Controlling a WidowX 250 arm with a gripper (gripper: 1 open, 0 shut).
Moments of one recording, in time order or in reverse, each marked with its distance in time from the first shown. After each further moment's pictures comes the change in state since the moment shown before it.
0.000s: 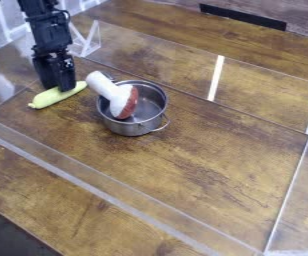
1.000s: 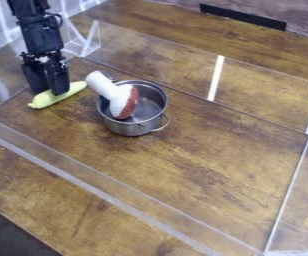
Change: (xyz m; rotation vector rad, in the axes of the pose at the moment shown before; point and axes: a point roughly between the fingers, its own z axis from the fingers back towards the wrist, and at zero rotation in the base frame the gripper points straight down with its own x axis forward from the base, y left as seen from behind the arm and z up) arm -0.016 -0.006 -0.002 -0.066 0.046 0.134
